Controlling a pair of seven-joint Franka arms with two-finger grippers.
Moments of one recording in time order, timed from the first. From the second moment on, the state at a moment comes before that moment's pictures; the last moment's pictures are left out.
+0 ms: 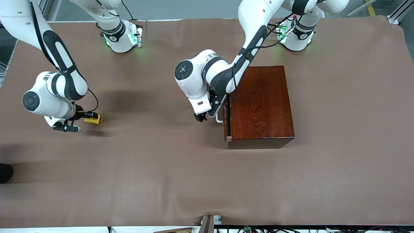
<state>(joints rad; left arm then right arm) -0.94 0.83 0.11 -1.19 0.09 1.84 -1.96 -0.23 0.37 0.04 -2.22 -0.01 2.40 -0.07</state>
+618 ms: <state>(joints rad) -0.93 0.83 0.11 -1.19 0.09 1.78 -1.97 -0.22 0.34 0.08 -2.10 -0.01 2.26 -0.08</state>
